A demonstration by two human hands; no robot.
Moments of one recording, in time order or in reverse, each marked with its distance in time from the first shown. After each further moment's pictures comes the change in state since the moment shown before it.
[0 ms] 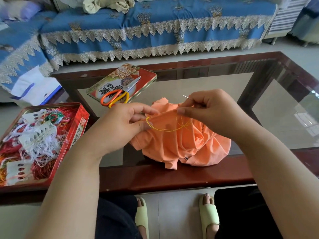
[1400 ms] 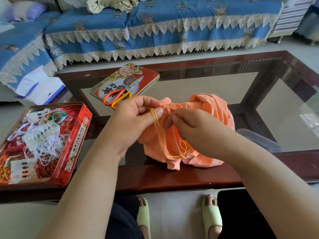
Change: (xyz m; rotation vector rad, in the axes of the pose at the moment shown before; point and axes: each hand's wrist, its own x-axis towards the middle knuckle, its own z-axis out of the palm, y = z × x) left_hand 0.008 0.006 0.022 -0.367 0.232 -0.079; right_hand -0.017 -0.027 0.027 -0.122 -0.218 0.056
